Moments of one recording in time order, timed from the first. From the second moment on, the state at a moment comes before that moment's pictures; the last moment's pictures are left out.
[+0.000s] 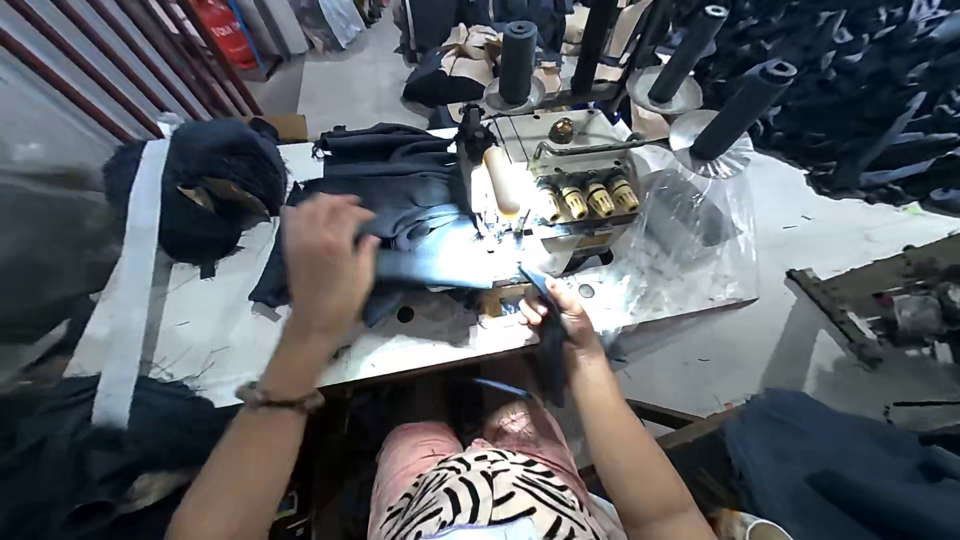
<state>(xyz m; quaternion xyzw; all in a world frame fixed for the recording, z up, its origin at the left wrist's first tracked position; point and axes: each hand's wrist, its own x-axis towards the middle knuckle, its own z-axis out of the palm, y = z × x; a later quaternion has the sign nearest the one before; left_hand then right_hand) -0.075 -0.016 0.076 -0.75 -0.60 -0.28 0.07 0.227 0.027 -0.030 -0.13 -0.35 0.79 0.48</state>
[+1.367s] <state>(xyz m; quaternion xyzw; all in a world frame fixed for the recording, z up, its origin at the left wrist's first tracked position) -0.010 -0.009 0.018 -0.85 -0.46 -0.26 0.06 0.234 0.040 -0.046 -0.08 -0.17 0.85 0.49</state>
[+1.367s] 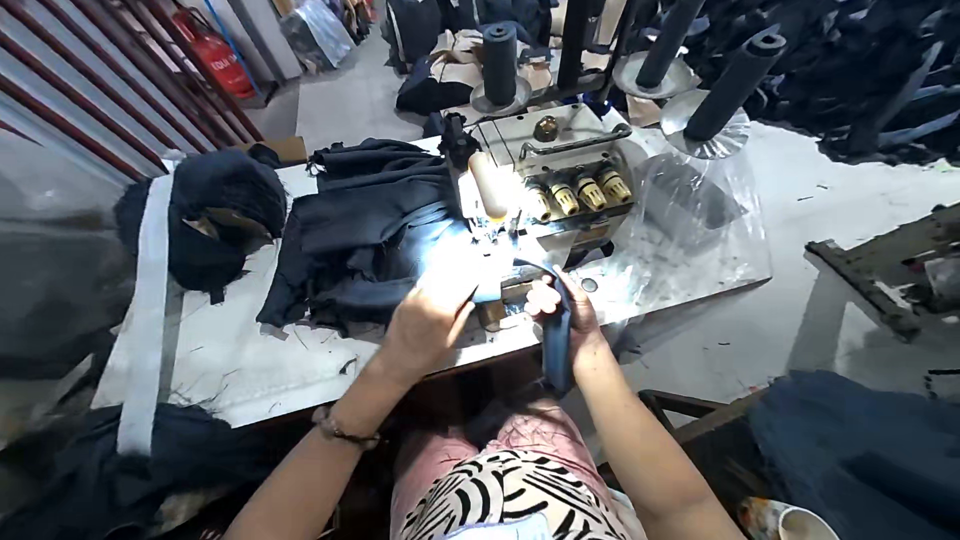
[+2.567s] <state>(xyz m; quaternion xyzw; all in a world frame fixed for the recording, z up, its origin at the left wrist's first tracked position) -0.050 -0.002 0.054 -0.80 -0.54 -0.26 0.08 0.236 0.030 -0.037 -0.11 -0.26 0.81 0.51</state>
